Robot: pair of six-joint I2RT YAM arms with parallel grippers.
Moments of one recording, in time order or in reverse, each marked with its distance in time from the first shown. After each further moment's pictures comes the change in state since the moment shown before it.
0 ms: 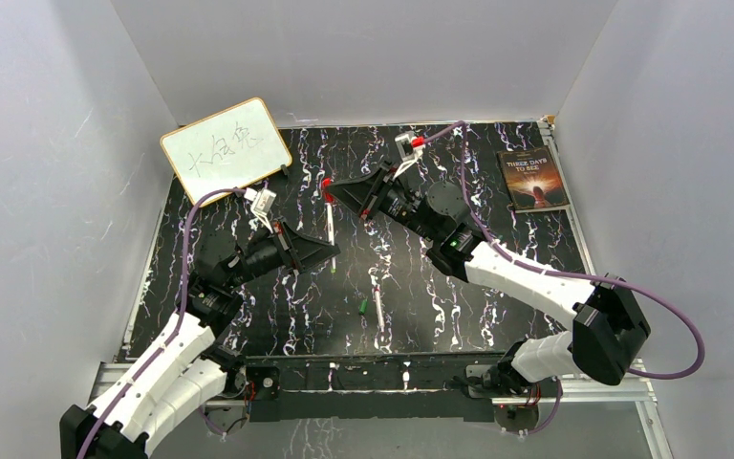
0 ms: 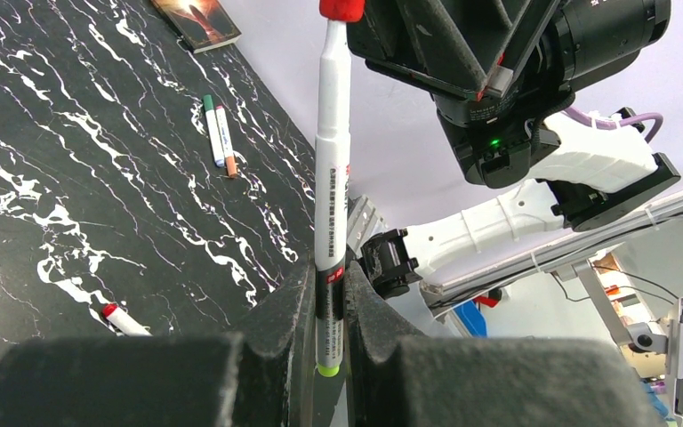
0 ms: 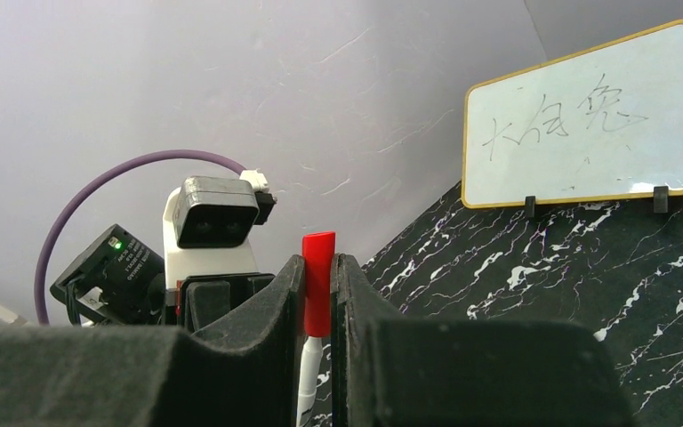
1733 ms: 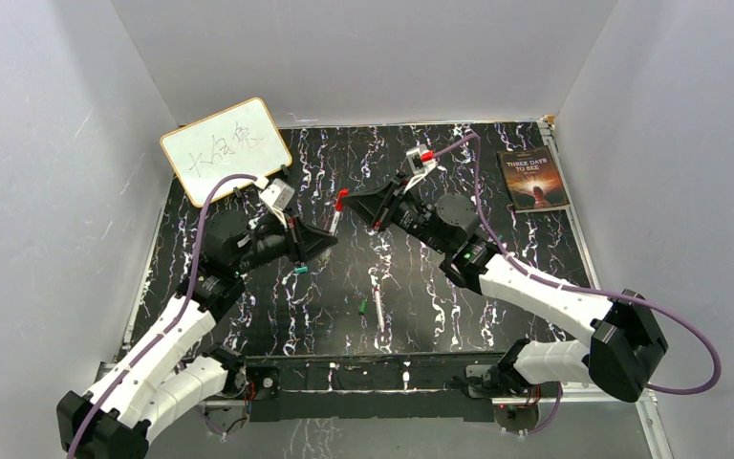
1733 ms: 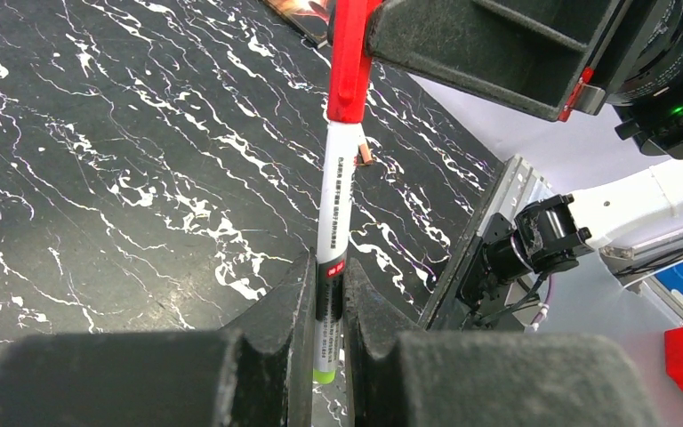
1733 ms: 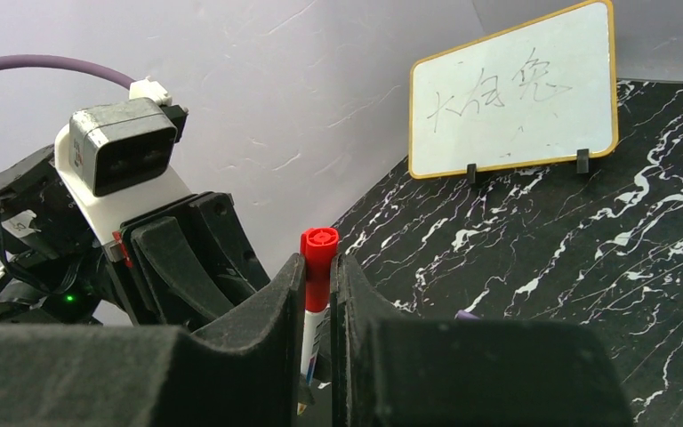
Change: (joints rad) left arm -0.014 0.090 0.159 -0.256 -0.123 0.489; right arm 0.001 -0.110 -0.114 -0.090 0.049 -0.079
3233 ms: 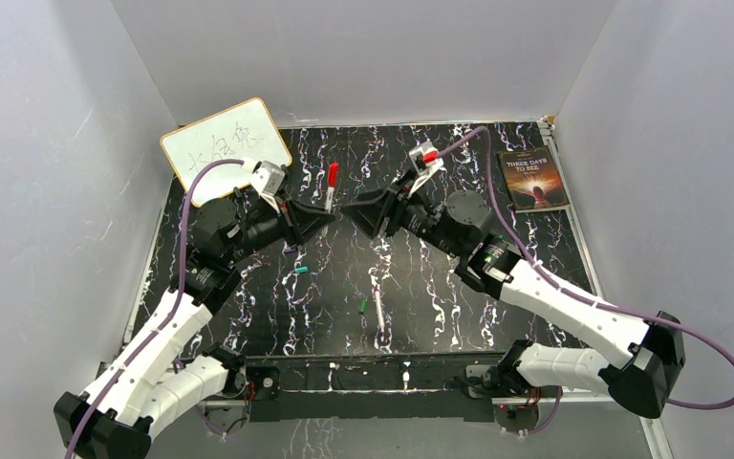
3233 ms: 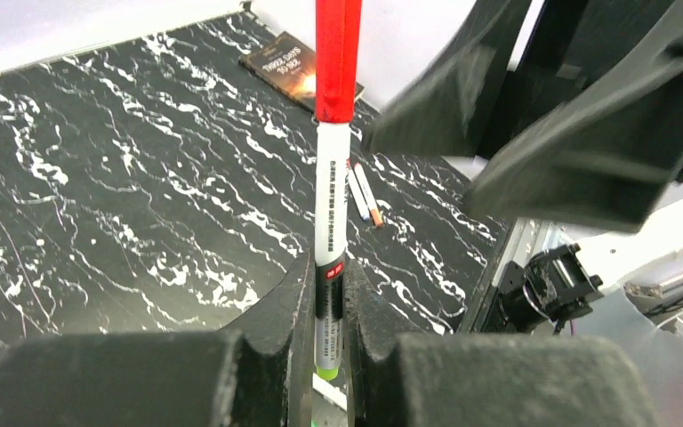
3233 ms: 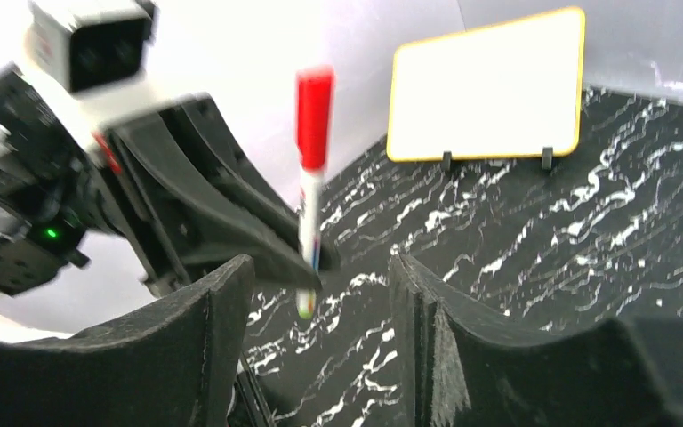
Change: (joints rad) left arm 0.012 0.053 0.133 0.060 -0.002 0.047; right arm 0.050 -0.127 0.074 -0.293 0.053 -0.146
